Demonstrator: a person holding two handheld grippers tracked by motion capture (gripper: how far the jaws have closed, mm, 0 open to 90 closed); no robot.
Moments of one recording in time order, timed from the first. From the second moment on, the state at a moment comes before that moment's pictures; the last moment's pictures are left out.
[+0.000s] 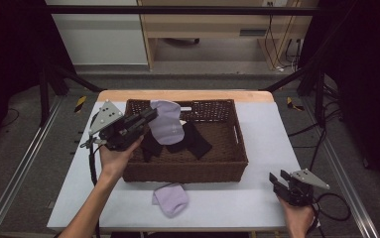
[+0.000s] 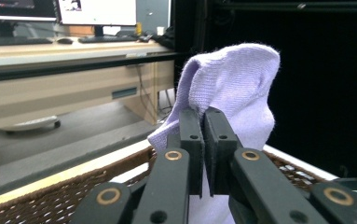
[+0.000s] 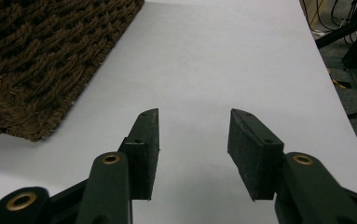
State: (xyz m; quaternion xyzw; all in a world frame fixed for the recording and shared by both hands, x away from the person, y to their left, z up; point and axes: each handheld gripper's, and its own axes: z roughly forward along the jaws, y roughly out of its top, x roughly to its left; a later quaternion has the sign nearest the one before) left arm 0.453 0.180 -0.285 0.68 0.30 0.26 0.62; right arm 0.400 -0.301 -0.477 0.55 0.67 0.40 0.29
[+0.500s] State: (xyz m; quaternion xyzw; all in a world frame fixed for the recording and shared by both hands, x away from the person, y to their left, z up) left arm 0.405 0.184 -0.280 0.69 0.26 0.24 0.64; right arm 0.399 -0.299 -0.475 0.55 0.67 0.40 0.29
